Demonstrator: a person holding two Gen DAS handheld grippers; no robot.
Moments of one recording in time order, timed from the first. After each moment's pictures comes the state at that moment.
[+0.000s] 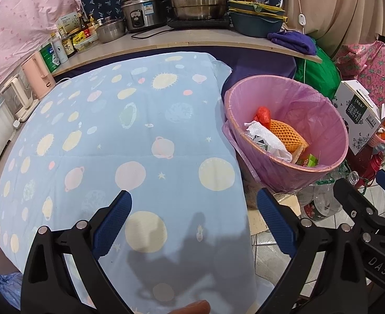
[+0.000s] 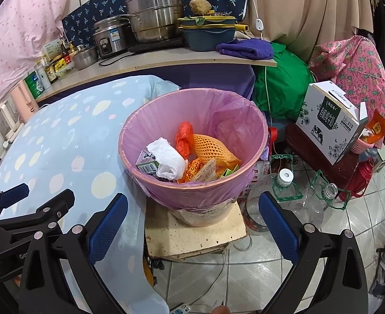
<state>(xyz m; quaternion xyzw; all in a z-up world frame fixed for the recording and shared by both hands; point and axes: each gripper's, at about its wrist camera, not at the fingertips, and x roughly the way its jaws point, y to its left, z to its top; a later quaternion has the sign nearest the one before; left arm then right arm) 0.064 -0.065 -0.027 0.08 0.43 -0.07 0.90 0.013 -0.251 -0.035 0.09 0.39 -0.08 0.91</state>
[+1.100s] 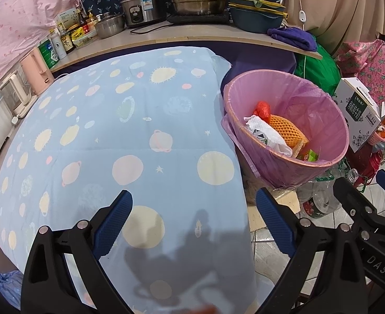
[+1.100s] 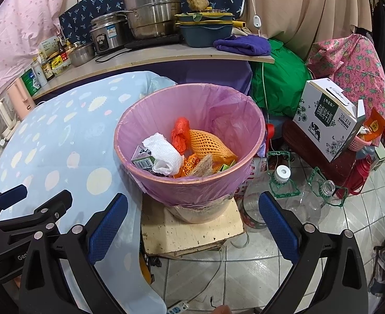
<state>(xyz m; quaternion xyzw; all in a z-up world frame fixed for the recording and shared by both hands) 0.064 -0.063 -0.033 0.08 0.44 -0.07 0.89 0.012 -0.252 -0.042 0.09 0.40 -0.09 0.91</state>
